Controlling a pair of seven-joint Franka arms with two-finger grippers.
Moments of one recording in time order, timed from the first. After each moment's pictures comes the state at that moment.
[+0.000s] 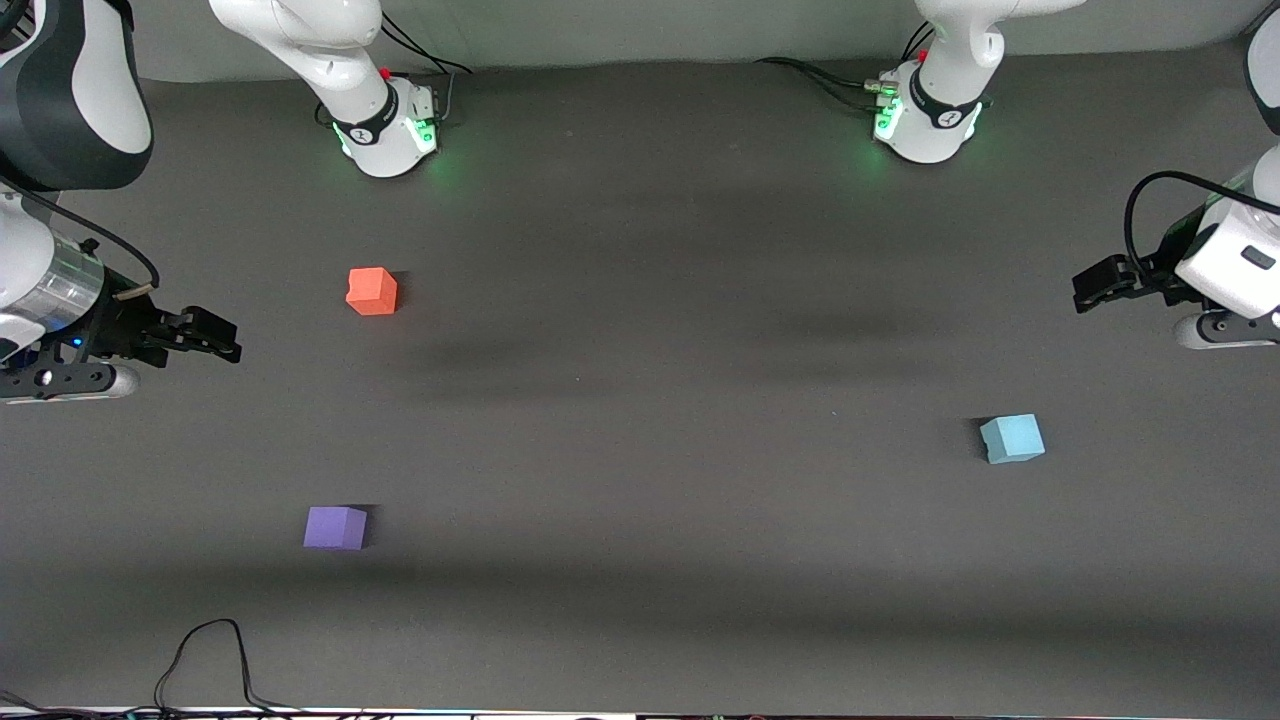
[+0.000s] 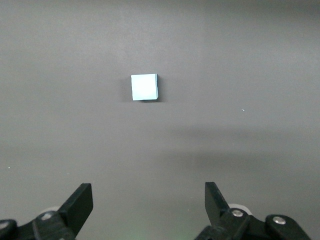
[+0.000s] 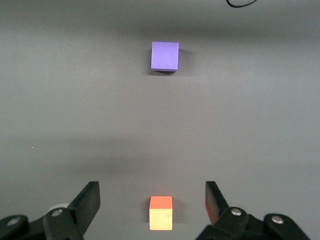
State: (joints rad) left arm 0.08 0.01 -0.11 -1.69 0.04 1.63 -0.09; right arm -0.19 0.08 0.23 -1.68 -0.01 1.75 0.02
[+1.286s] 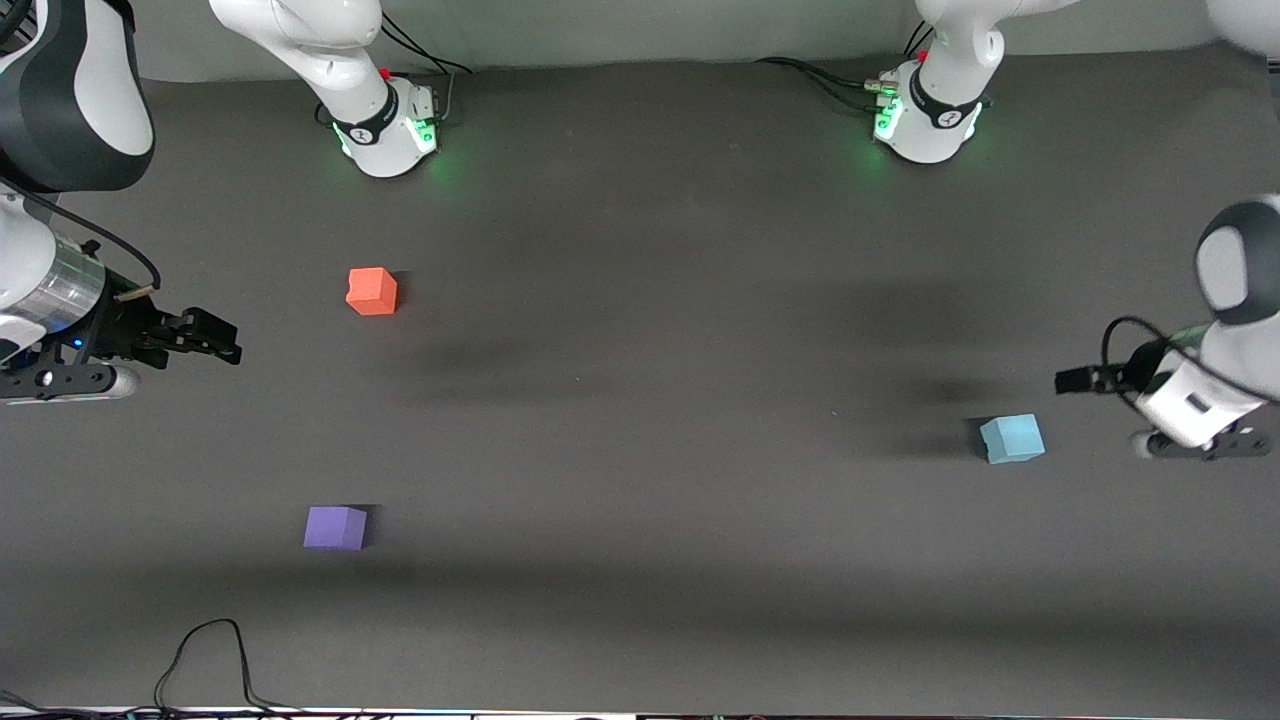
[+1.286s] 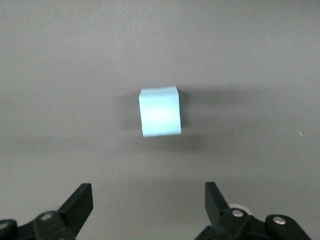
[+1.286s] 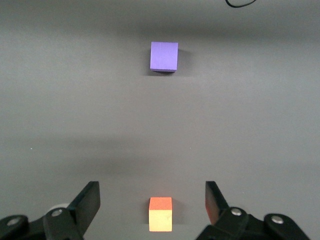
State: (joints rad) left arm 0.16 0.36 -0.08 -1.72 0.03 1.92 0.05; right arm -0.20 0.08 0.22 -1.69 -0.01 1.76 0.02
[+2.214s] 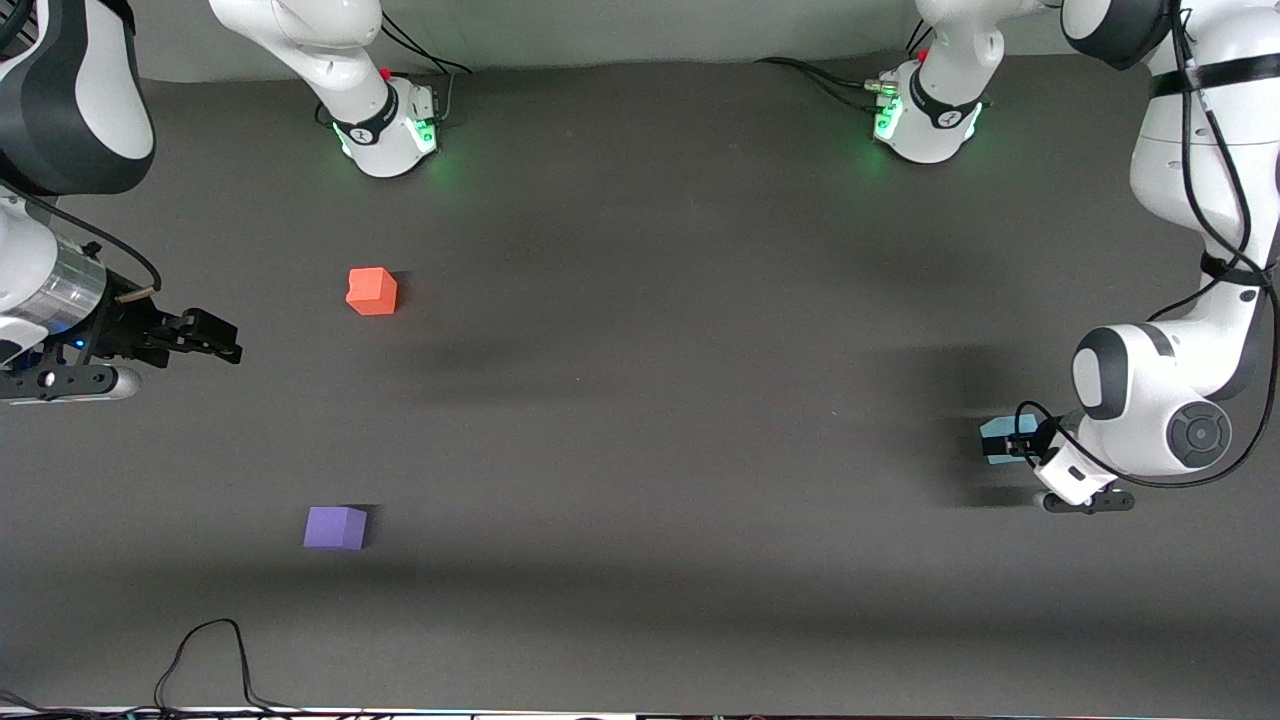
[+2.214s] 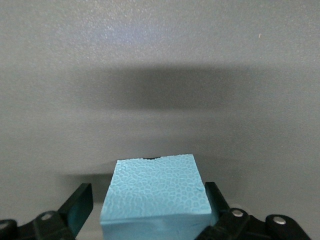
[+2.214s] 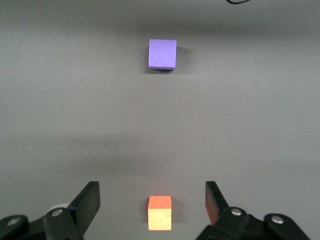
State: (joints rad) left arm 0.16 0.68 -0.08 -1.72 0.03 2.23 0.05; right arm -0.19 0.08 0.22 -1.69 -0.01 1.76 0.01
